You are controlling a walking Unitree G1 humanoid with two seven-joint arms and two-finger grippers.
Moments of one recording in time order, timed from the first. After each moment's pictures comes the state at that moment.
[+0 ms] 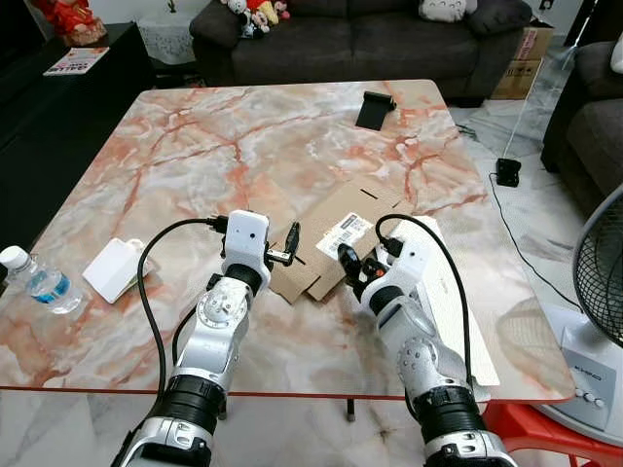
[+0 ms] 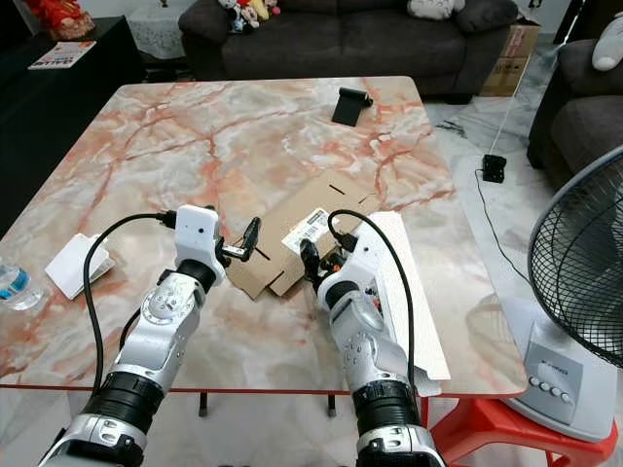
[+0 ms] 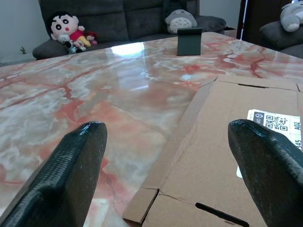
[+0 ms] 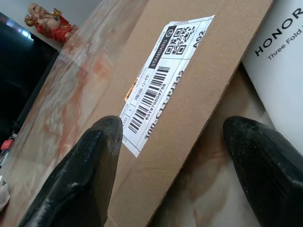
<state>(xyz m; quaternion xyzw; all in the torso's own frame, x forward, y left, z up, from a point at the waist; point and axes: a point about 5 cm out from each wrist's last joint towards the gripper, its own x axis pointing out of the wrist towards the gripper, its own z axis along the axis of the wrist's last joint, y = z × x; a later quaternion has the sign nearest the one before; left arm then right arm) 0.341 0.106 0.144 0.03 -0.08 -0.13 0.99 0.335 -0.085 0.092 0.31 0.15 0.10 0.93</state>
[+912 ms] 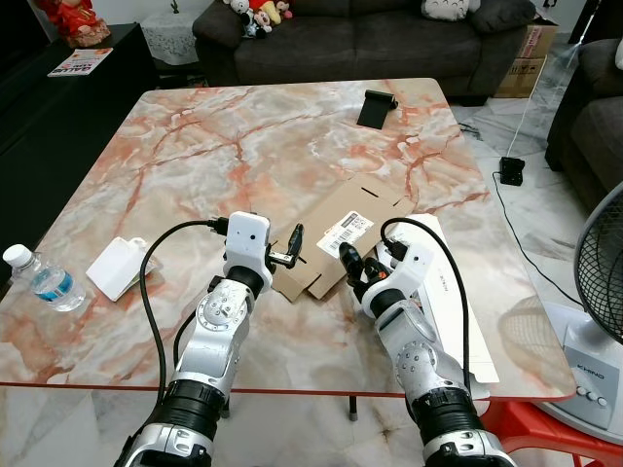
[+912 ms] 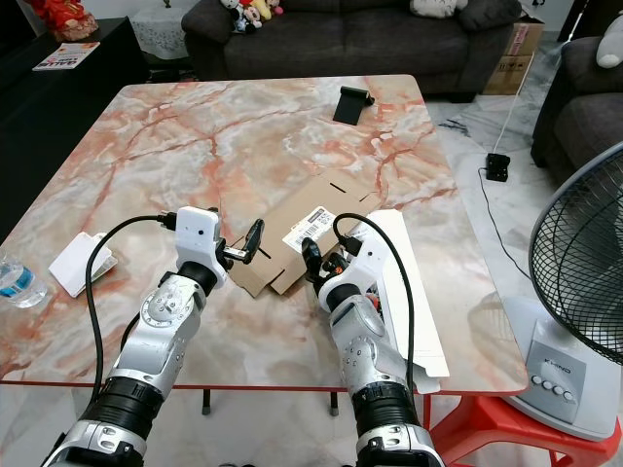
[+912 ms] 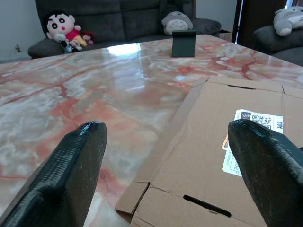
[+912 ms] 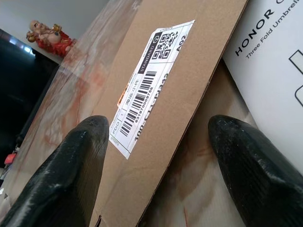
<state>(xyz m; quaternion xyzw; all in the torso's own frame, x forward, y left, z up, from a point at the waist) 0.336 0.104 0.146 0.01 -0.08 -0.14 0.99 0.336 -0.088 0.087 0.35 0.13 0.10 0.92</state>
